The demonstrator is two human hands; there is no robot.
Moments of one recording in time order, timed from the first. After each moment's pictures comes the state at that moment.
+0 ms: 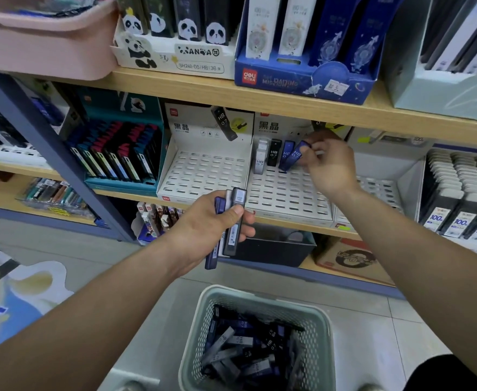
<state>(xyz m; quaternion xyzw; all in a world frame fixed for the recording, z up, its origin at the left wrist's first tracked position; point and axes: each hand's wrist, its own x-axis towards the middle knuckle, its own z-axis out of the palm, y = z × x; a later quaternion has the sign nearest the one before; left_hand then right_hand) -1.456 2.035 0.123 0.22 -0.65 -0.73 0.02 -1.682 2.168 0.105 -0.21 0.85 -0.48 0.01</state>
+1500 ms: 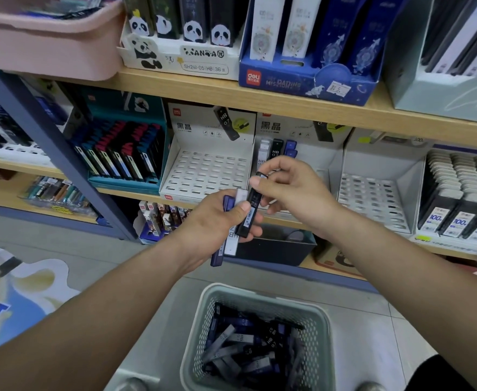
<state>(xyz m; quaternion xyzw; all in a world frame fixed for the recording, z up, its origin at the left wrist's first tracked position) -1.457 2.040 0.125 0.20 -0.64 -0.74 0.01 -1.585 2.161 0.142 -0.27 0.72 -0.57 0.28</state>
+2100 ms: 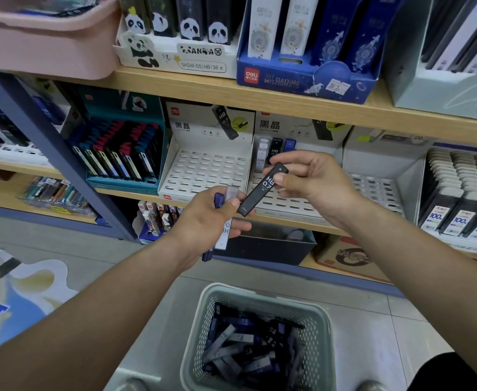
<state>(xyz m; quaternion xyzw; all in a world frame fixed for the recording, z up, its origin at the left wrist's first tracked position) -1.460 2.034 0.121 0.27 -0.65 -0.71 0.03 -1.610 2.179 0.142 -0.26 0.70 -0.61 0.28</state>
